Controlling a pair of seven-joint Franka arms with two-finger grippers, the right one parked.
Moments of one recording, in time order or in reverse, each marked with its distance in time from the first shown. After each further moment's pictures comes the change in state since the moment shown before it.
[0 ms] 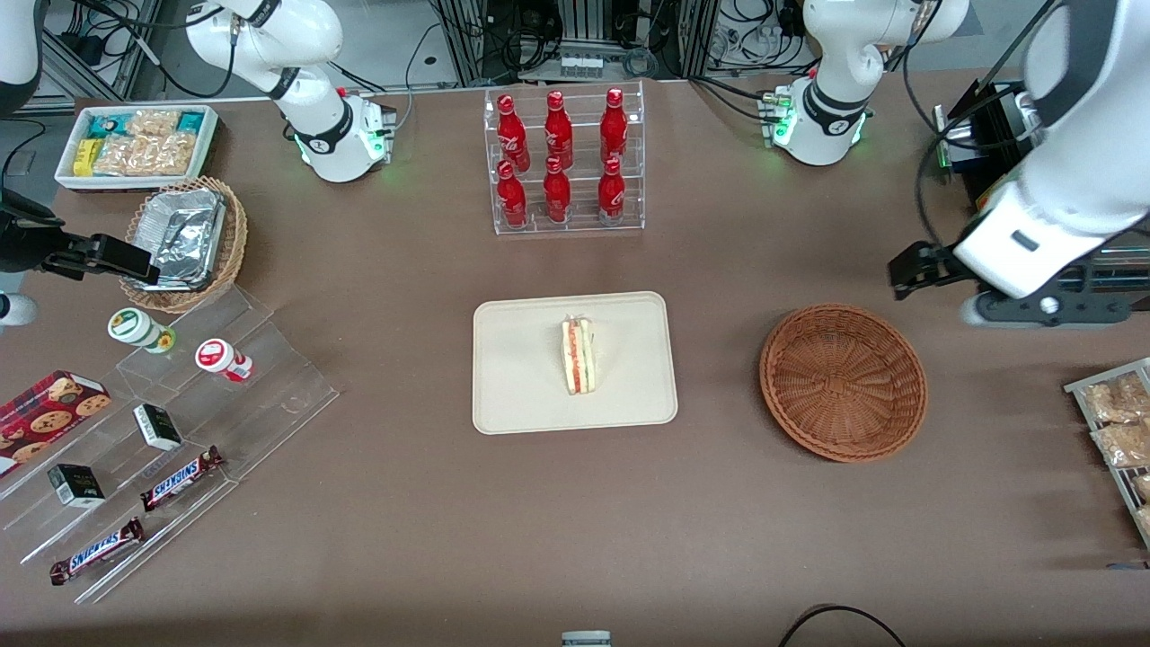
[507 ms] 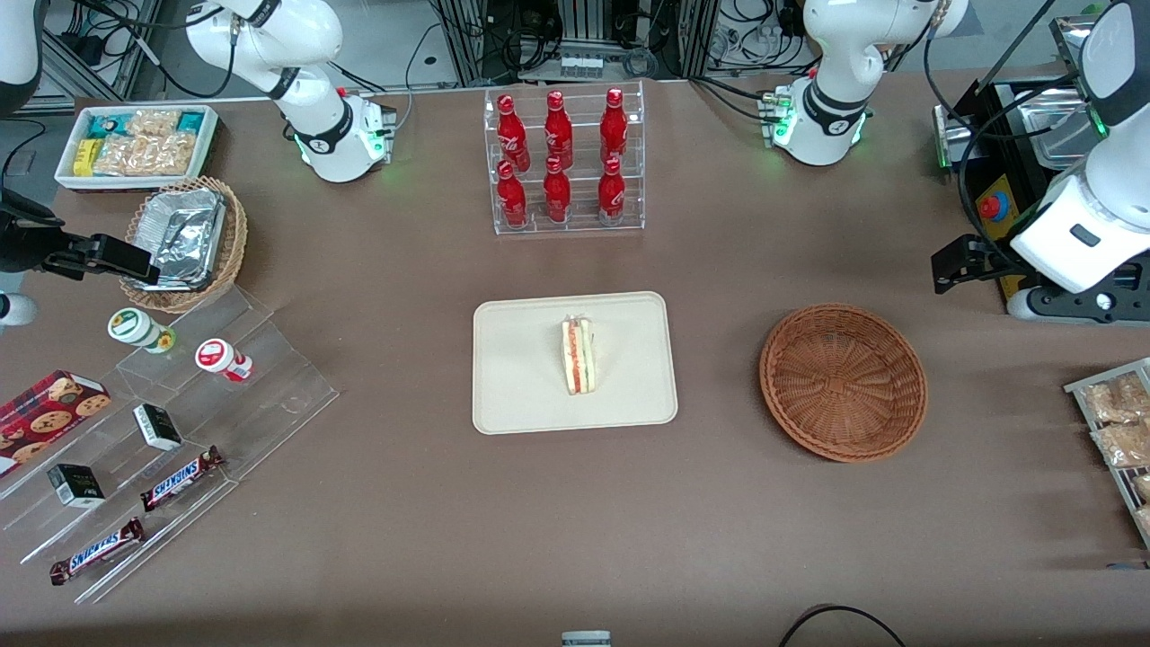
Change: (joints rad) arm 0.049 -0.004 -0.008 -0.019 -0.006 0.010 0.059
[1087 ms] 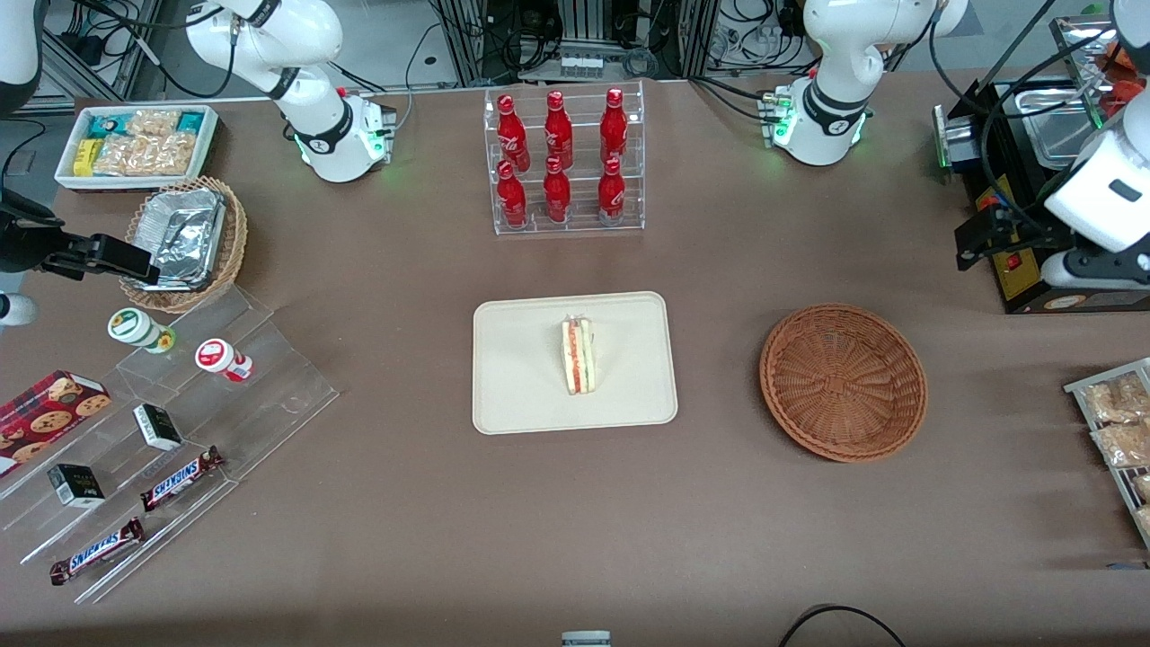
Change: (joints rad) arm 0.028 -0.099 0.004 -0.053 0.000 -0.031 0.016
